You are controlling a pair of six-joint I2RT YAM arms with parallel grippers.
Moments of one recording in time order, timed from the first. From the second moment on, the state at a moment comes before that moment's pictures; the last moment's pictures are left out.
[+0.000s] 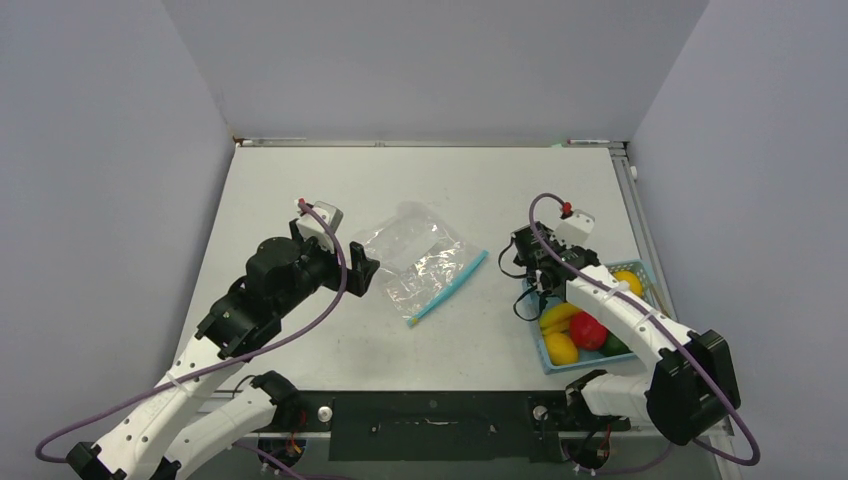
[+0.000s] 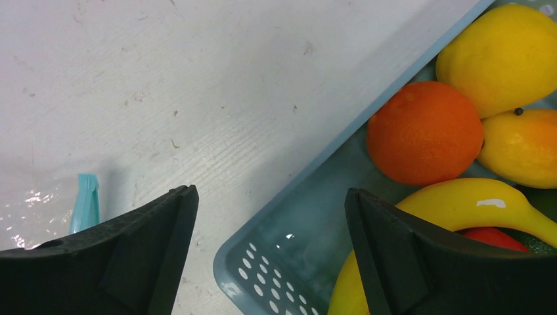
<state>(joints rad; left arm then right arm) -0.64 0.74 0.87 -0.44 -0.06 -0.22 0.51 1.23 0.85 -0.68 0.72 0.88</state>
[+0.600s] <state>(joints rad) -0.64 0.74 0.87 -0.44 -0.04 -0.22 0.41 1.25 0.78 -0.63 0.65 0.96</state>
